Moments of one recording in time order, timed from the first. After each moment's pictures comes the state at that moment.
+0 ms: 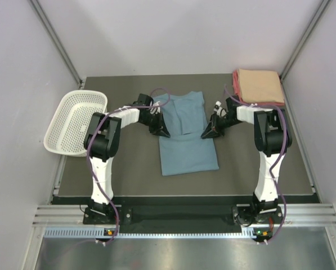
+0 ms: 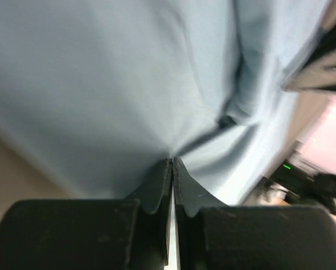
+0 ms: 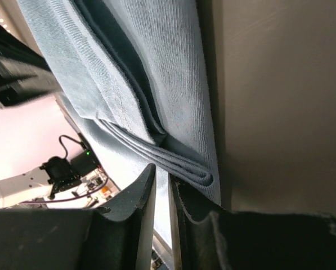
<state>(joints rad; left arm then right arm) -0.32 2.14 1.42 -0.41 0.71 -0.47 0.15 2.13 1.35 -0.52 -0.83 0.40</state>
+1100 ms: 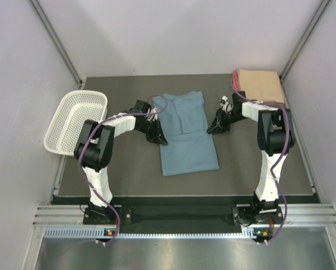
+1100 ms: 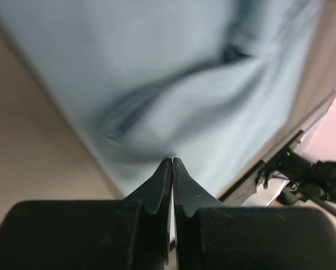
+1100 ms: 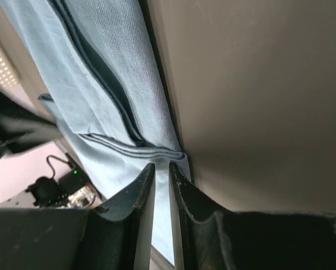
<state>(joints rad) -0.34 1.92 1.24 -0.44 0.64 -0.49 0.09 2.12 1.42 -0.57 -0.73 0.35</state>
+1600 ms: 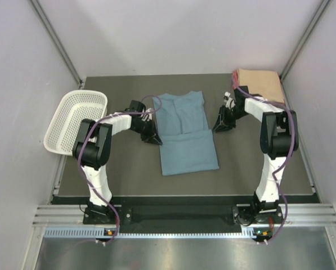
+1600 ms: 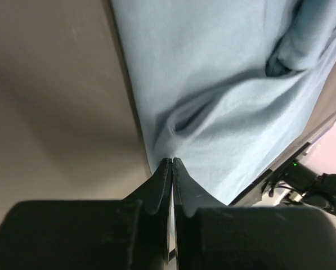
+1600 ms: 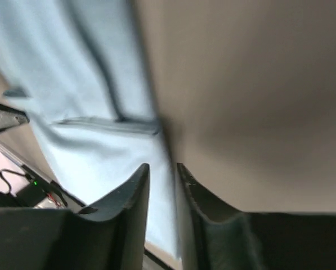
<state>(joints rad) -0.28 1.97 1.21 -0.44 0.63 -0.48 0.10 2.07 1.47 -0.71 -0.58 0.26</state>
